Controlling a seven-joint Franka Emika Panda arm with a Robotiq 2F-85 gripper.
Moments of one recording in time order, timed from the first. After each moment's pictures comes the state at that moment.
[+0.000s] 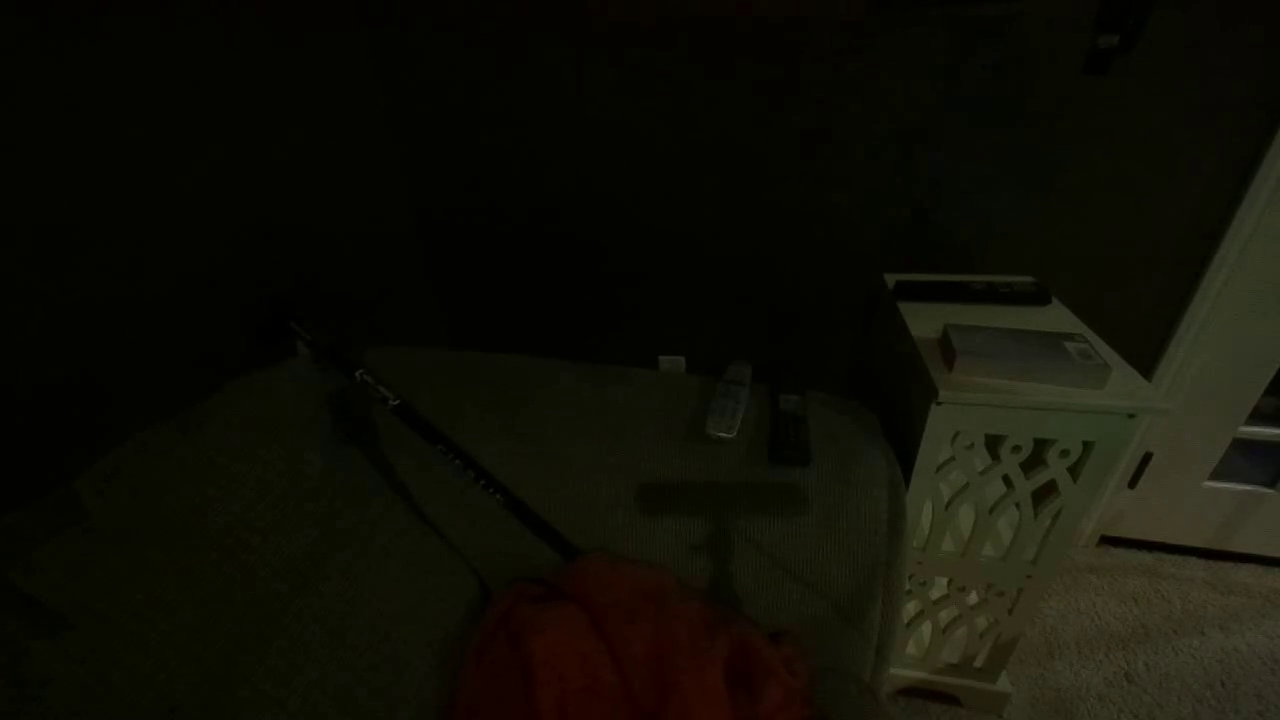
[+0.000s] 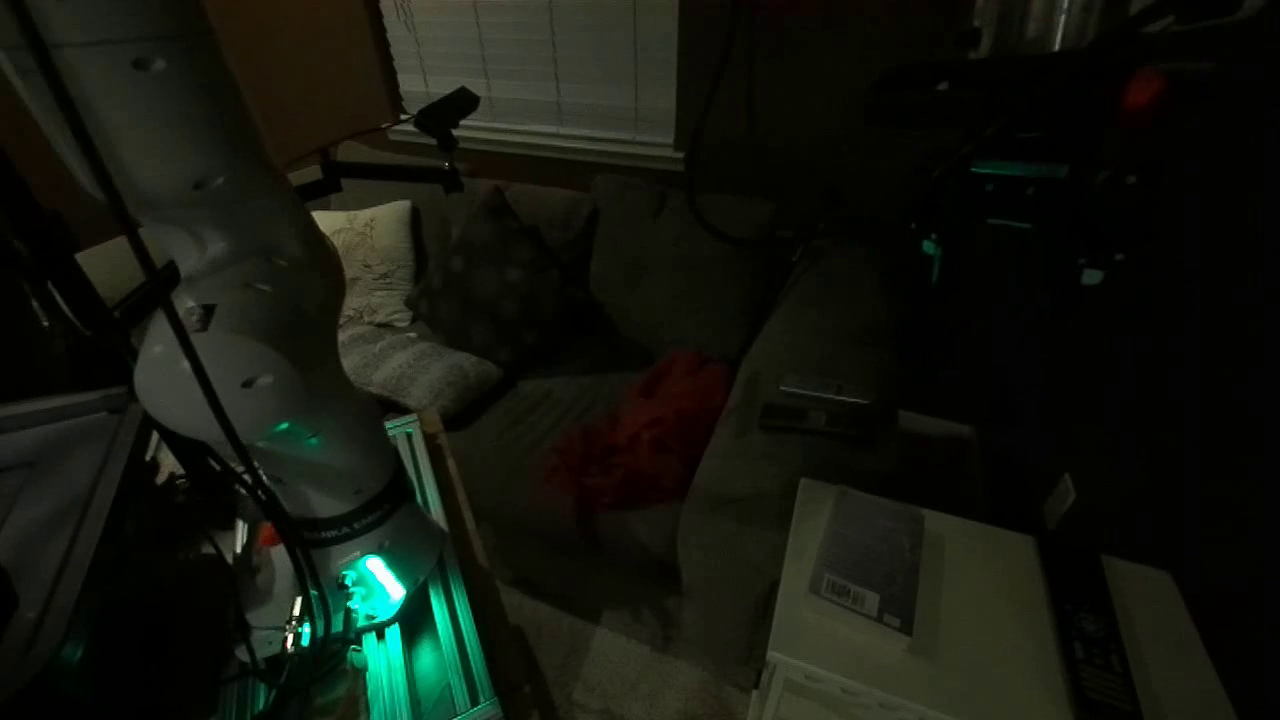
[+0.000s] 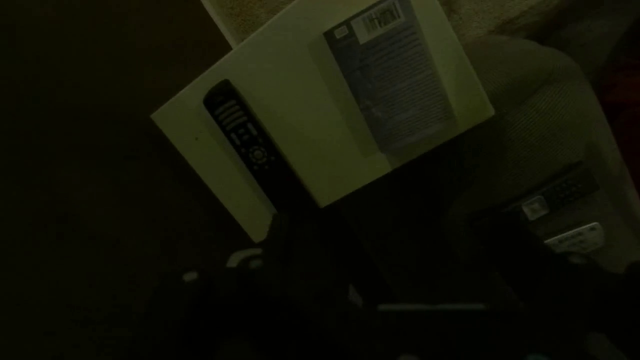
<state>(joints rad) -0.17 -0.04 -0.31 -1.93 -0.13 2.08 -0.52</state>
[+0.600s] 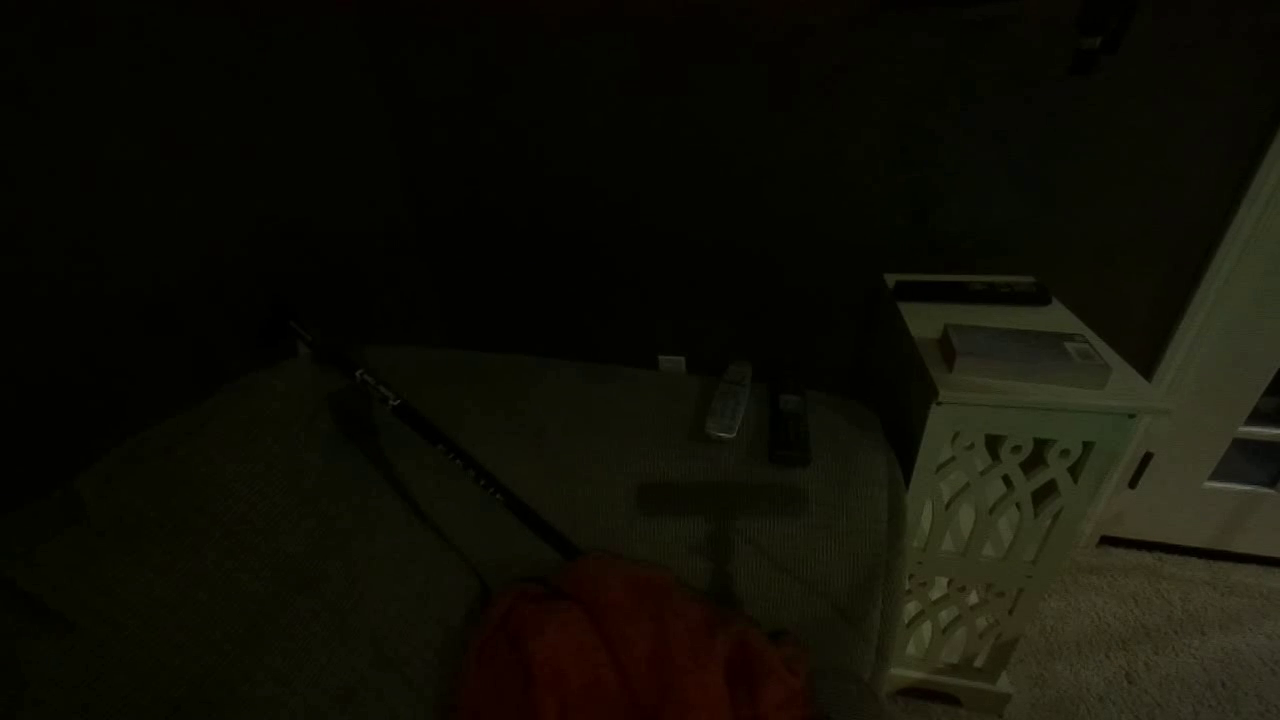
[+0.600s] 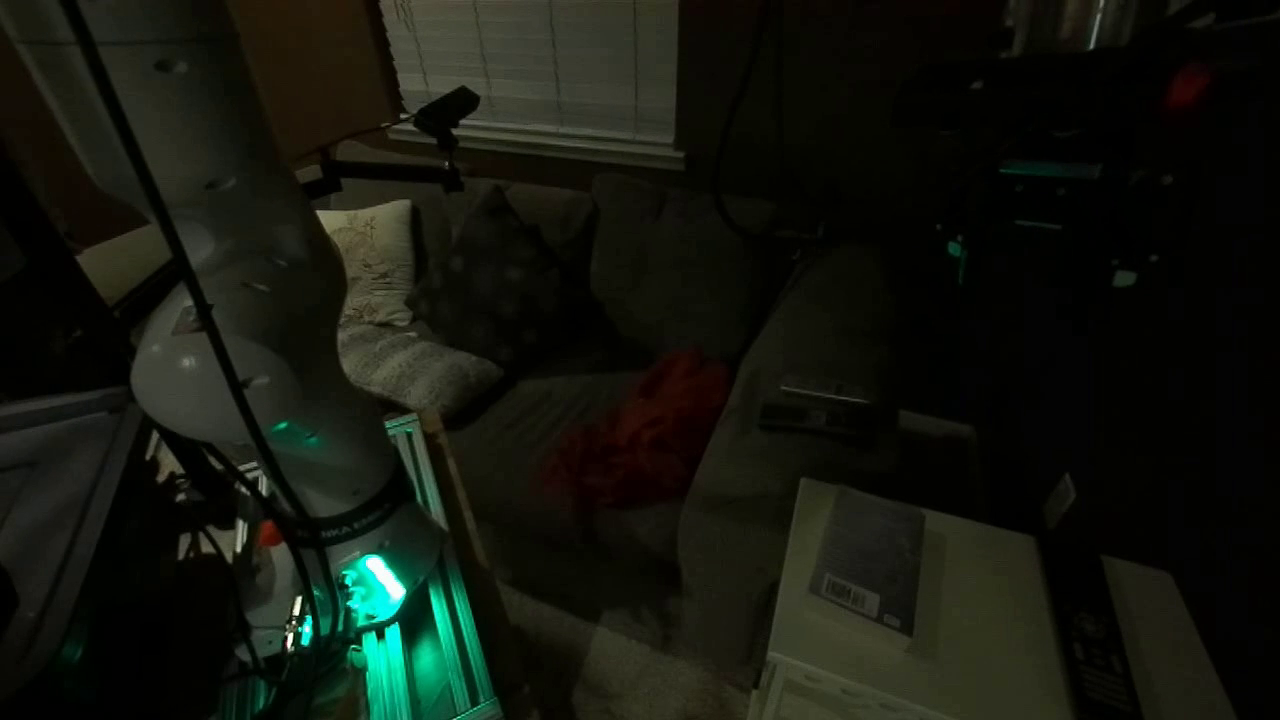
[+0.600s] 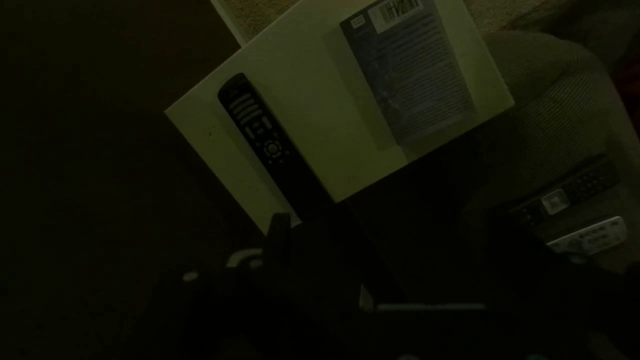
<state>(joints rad) -0.19 0.02 -0.30 -1.87 -0.12 2.07 -0.53</state>
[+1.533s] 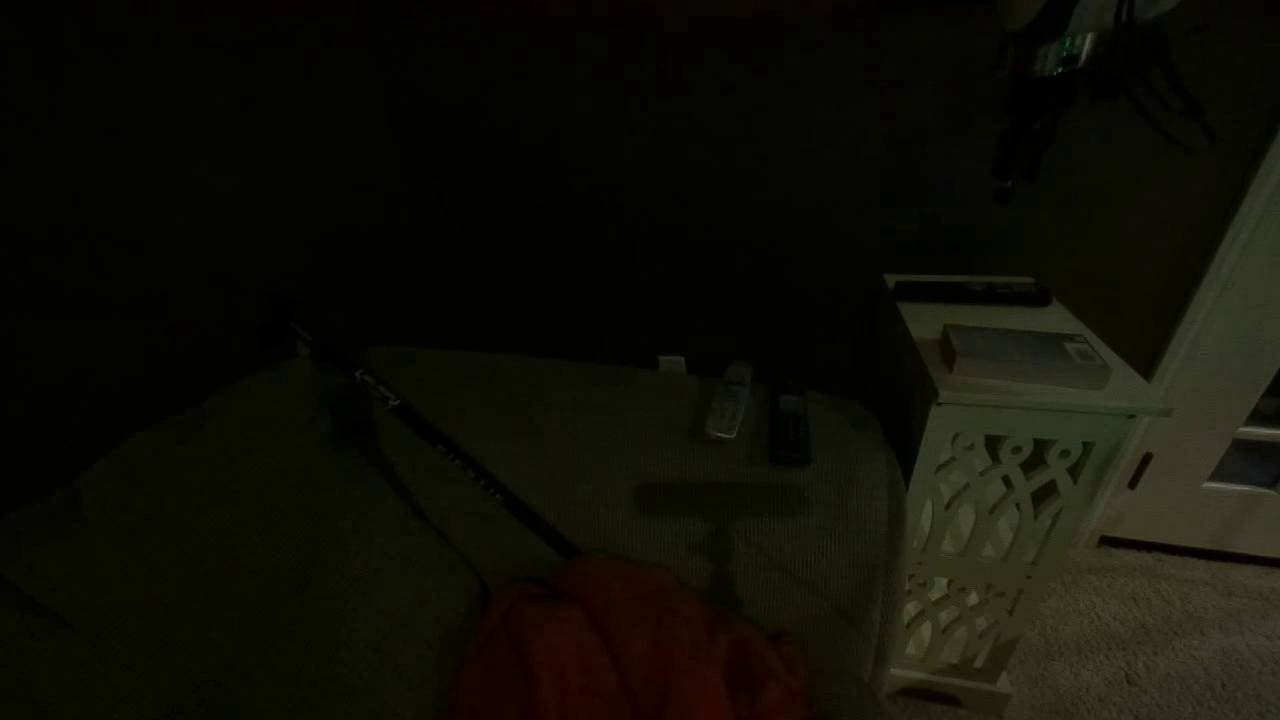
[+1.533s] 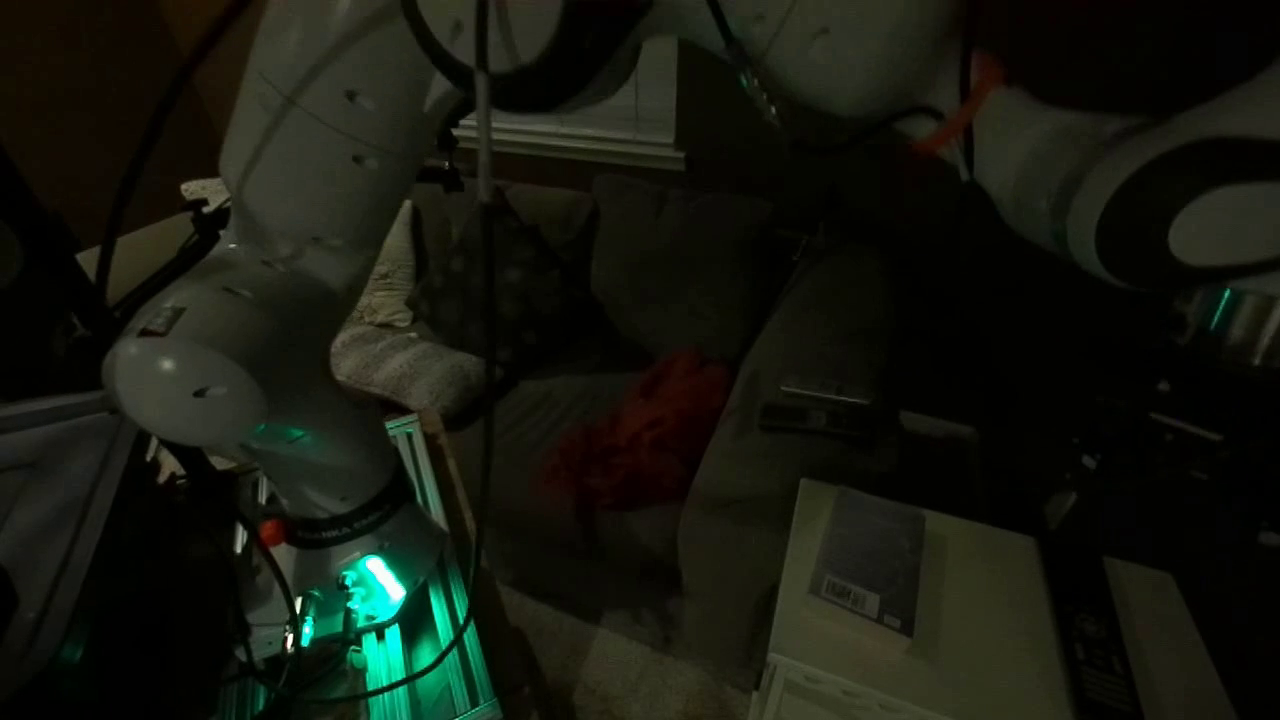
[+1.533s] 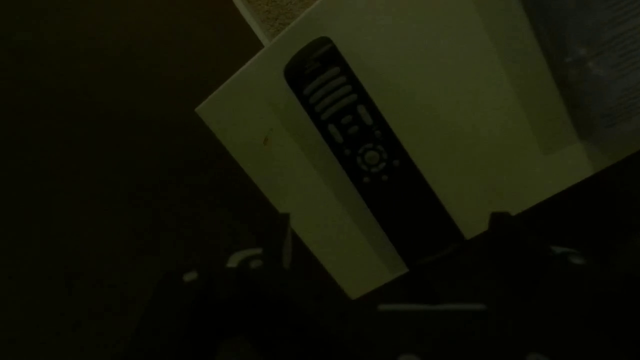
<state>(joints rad) -0.38 0.66 -0.26 -1.39 0.01 2.17 -0.62</state>
